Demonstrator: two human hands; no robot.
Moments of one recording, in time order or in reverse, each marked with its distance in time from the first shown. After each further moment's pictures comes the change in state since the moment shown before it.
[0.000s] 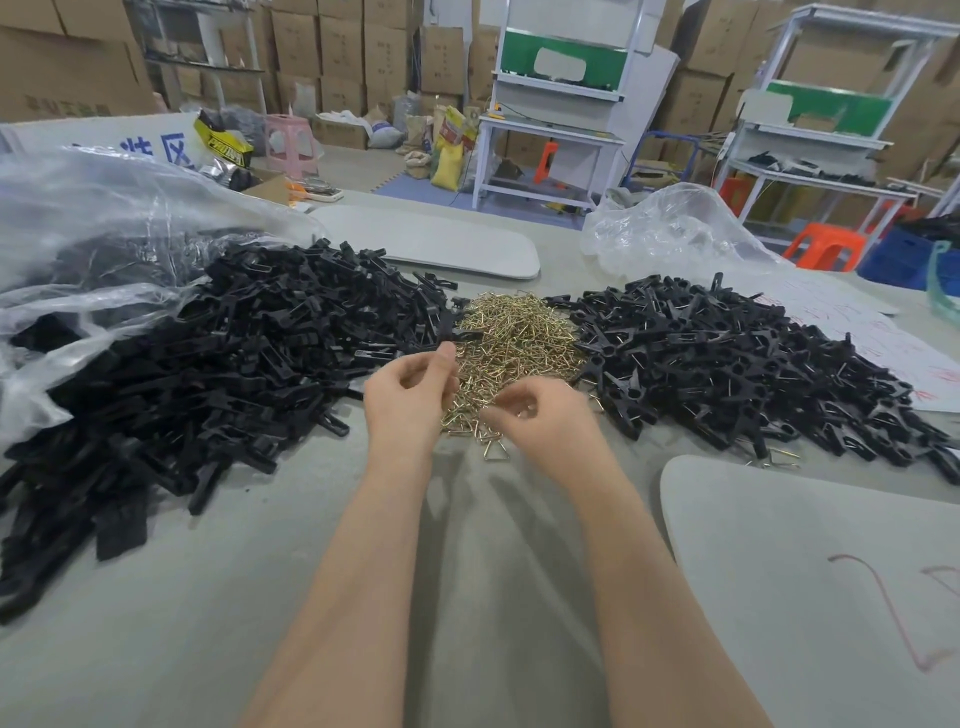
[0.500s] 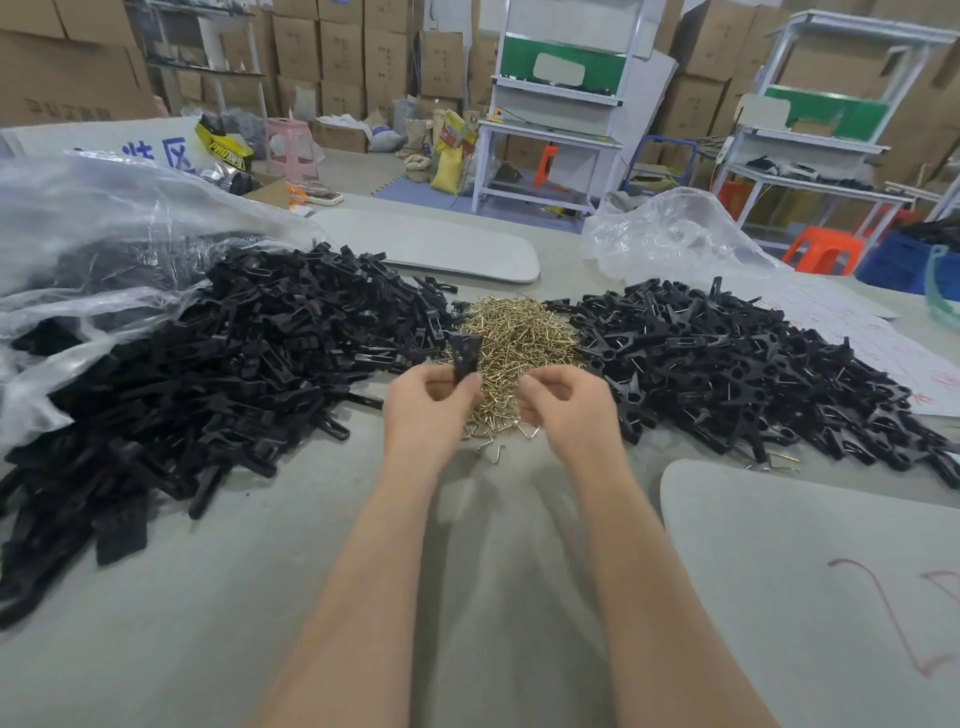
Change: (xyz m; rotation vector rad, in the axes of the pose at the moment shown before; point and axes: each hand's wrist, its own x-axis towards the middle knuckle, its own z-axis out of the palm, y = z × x) left_hand -0.001 -0.006 0.005 0.236 -0.089 0.024; right_hand 0.005 0.006 -0.004 0.540 0.229 0.076
